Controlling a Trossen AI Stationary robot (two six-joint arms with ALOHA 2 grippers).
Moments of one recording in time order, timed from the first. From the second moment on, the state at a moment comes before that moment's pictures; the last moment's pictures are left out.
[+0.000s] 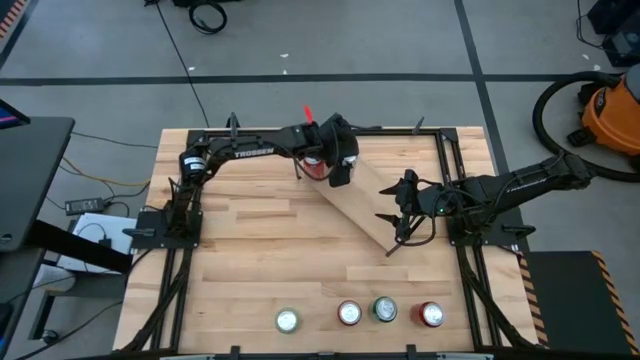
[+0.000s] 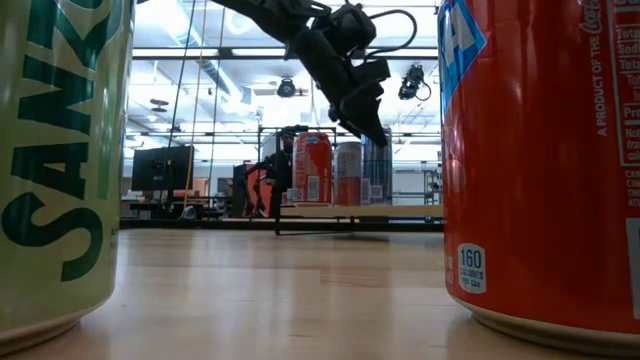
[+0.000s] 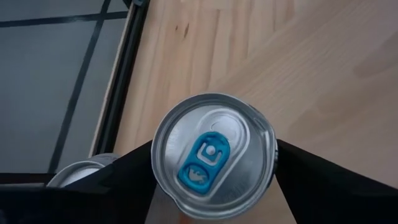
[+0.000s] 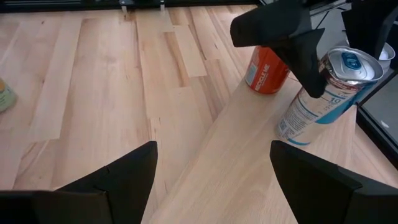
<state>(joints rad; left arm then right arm) 0.31 2.07 1.84 -0.57 -0.09 0.30 0.22 0.90 0.67 -0.36 0.43 0.19</state>
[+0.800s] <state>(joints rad) 0.27 2.01 1.84 -0.54 -0.22 0.39 0.22 0.90 0.67 -0.35 0.43 0.19</state>
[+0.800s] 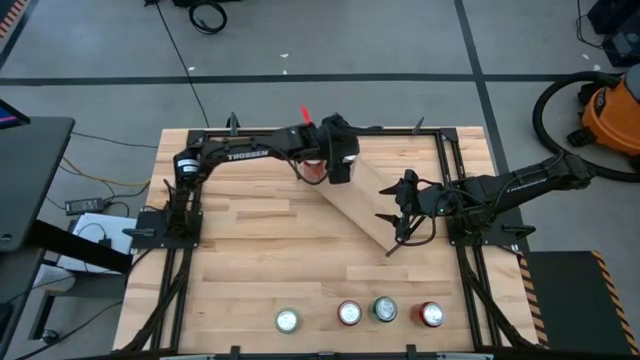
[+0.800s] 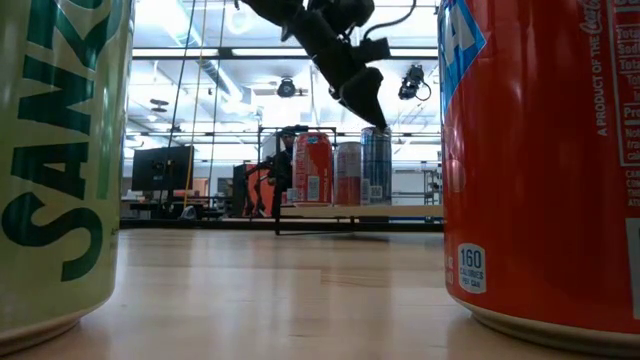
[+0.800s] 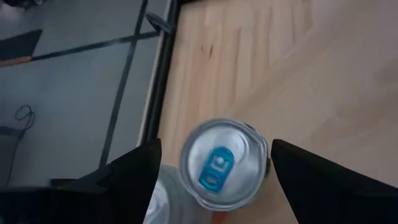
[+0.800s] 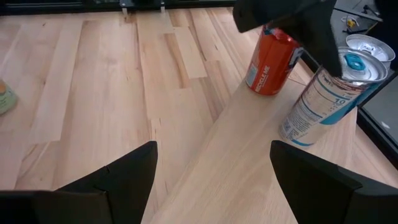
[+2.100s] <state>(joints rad) 0.26 2.00 1.84 -0.62 -0.28 0.36 0.22 0.90 0.67 -0.35 0.43 0.20</state>
